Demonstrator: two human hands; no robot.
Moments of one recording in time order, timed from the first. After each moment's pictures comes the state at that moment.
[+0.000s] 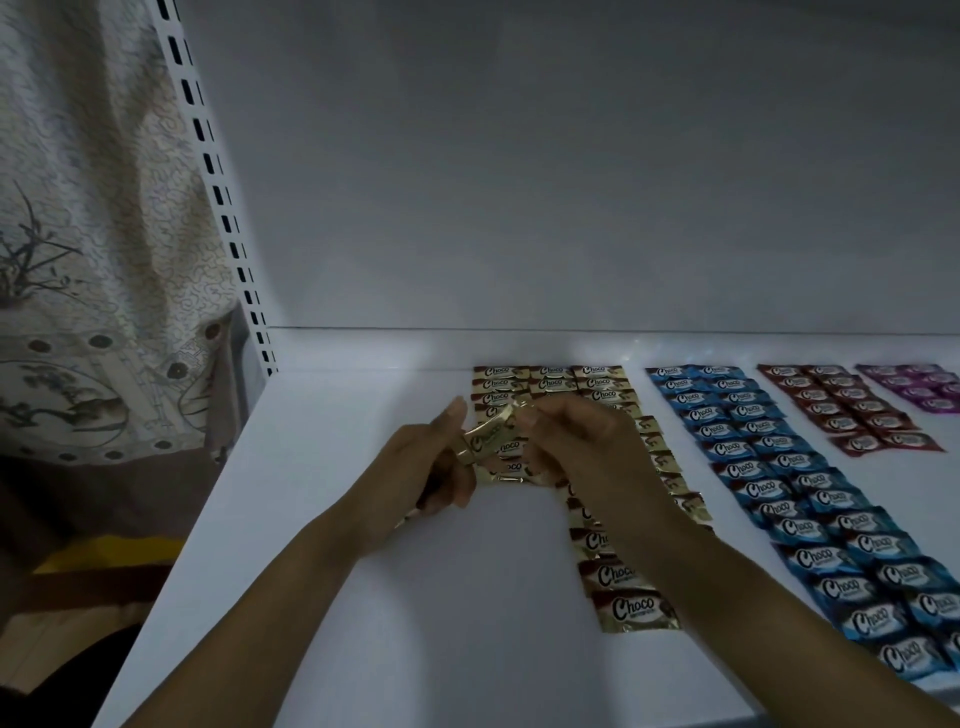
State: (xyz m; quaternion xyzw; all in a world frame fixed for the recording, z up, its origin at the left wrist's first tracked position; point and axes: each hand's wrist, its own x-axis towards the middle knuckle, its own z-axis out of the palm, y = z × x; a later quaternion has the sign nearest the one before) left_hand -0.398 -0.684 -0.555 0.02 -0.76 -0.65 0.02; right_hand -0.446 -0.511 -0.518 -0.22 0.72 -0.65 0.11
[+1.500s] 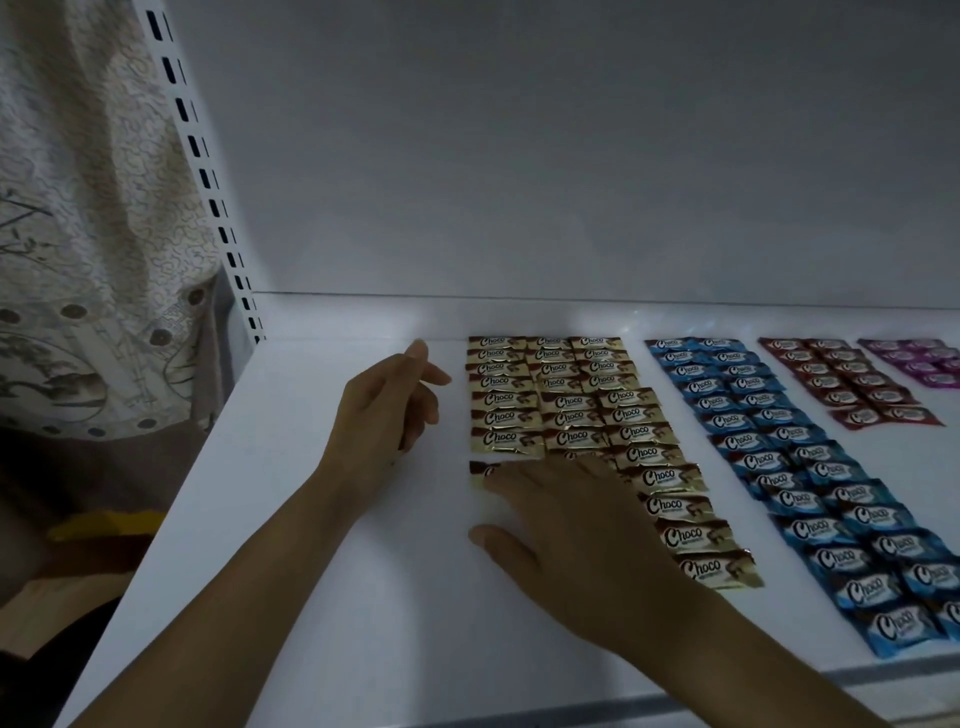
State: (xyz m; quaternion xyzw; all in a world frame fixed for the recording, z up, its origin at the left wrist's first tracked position) left_hand -0.404 -0.684 -0.556 0.11 -0.68 -0.69 0.21; right_hand -0.408 -0.495 -0.559 -0.44 0.88 -0.11 -0.13
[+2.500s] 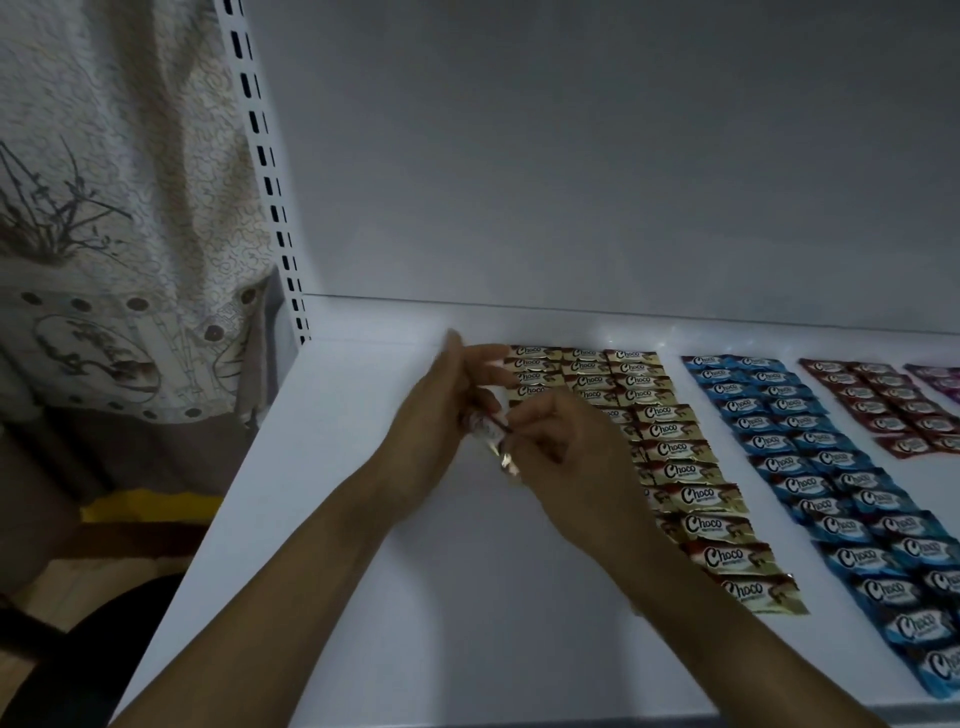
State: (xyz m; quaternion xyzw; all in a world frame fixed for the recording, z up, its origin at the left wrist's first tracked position) left_hand -0.406 -0.680 -0.546 0.02 -0.58 -0.80 0.12; right_hand -0.425 -0.541 -0.537 -0.26 0.80 -0.54 0.03
